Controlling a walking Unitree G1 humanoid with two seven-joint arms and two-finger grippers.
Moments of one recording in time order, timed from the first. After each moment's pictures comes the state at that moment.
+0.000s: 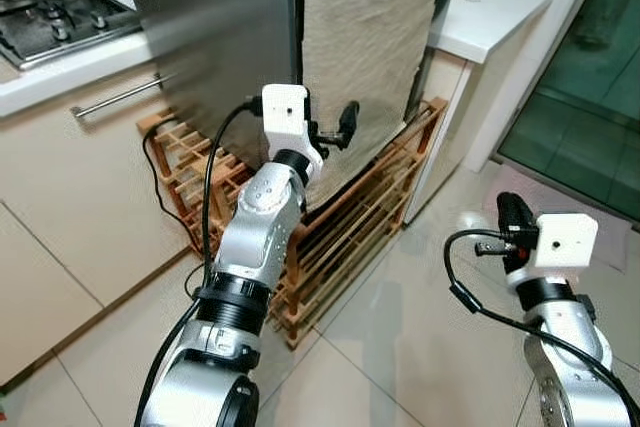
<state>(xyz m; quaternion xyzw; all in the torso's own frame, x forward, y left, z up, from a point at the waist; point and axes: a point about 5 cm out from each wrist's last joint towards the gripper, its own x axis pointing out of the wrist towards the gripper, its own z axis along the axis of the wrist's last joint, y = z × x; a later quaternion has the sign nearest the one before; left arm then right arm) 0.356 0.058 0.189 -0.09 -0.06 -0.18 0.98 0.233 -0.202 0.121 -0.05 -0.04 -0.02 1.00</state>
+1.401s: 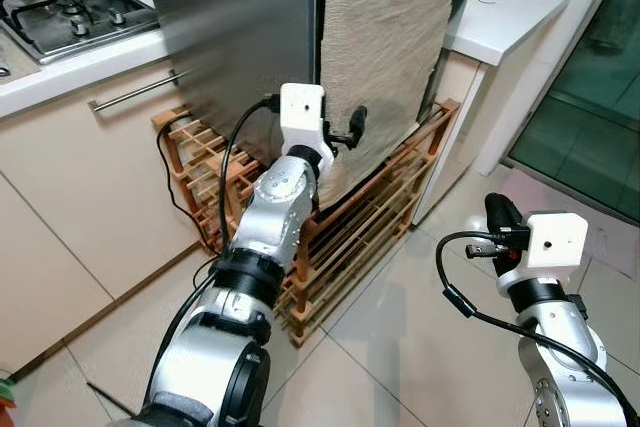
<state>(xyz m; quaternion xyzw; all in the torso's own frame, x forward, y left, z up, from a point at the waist) 0.372 0.039 0.176 -0.06 -0.02 -0.19 0.98 0.233 -0.192 0.122 -0.04 -0.04 0.01 1.00</state>
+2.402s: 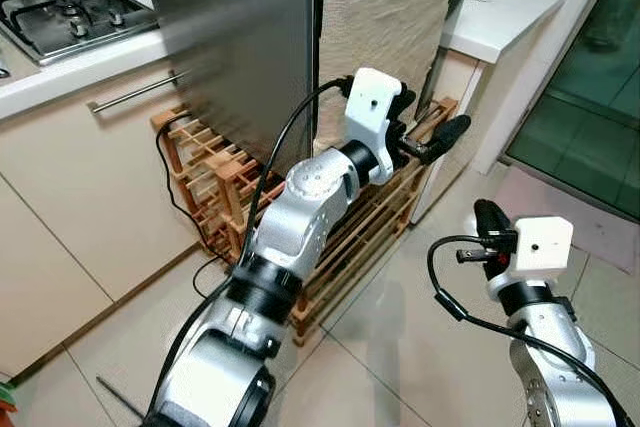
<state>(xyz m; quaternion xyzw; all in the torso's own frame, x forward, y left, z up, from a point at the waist) 0.329 -0.003 0.210 -0.08 -0.09 -0.41 0.91 0.236 -0.186 0.113 -0.03 -0.02 0.01 1.00</state>
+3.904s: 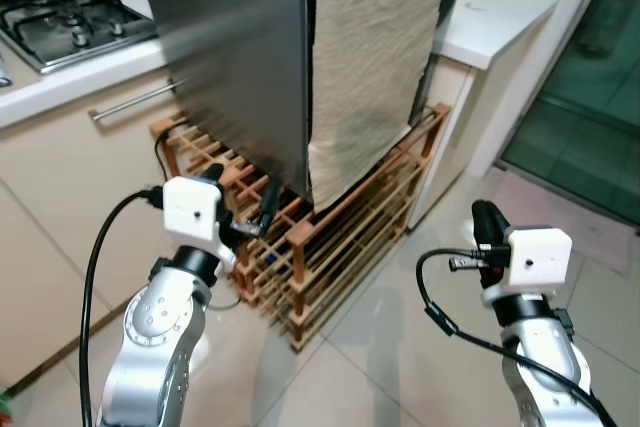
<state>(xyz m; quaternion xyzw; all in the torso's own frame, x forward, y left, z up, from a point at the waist) 0.247 0.150 0.153 -0.01 -0.07 -0.11 0.99 0.220 -0.175 0.125 -0.07 -0.07 0.01 1.00</state>
